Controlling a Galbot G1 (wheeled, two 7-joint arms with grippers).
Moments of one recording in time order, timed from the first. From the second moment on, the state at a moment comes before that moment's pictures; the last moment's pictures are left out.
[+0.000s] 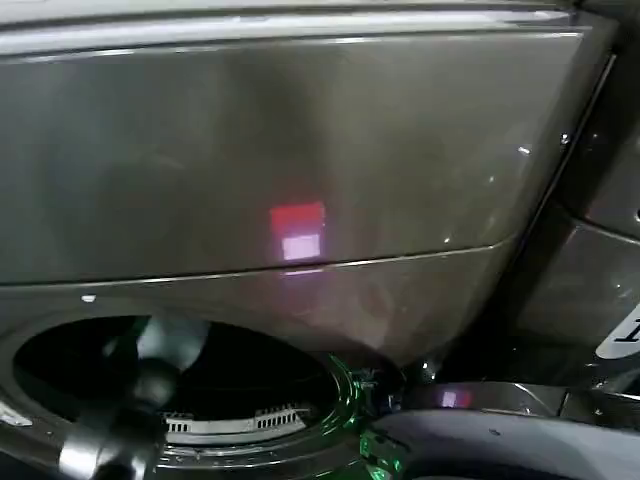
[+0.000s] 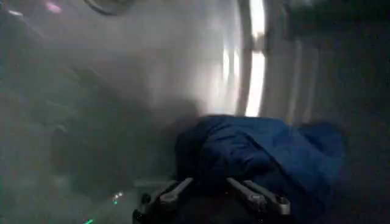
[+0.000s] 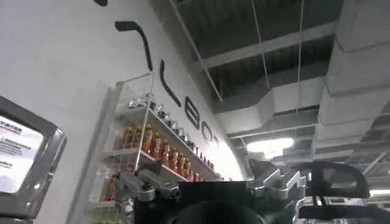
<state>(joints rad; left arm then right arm) 0.30 -1.37 -0.28 -0.82 0.23 0.08 0.41 -1.69 1.05 2.31 1.87 0.78 -0.10 -0.06</state>
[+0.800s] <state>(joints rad) 0.61 -1.47 -0.45 -1.22 -0.02 -0.16 -0.06 -1.72 1.04 2.34 1.88 0.79 -0.05 -0.10</state>
